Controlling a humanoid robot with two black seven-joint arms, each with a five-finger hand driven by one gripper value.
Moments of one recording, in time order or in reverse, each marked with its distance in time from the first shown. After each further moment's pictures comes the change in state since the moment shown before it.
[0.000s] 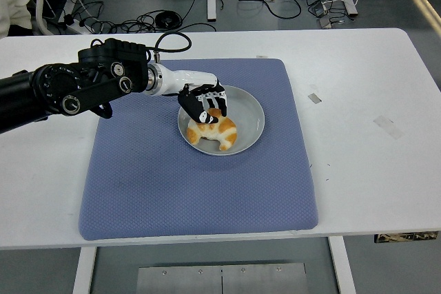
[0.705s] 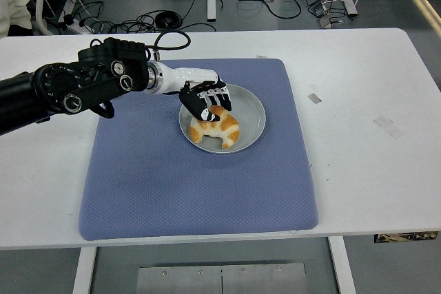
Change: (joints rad) left arm 0.012 -0.011 -0.009 0.009 -0.017 0.004 0.000; right arm 0.000 0.000 0.000 0.000 0.000 0.000 0.001
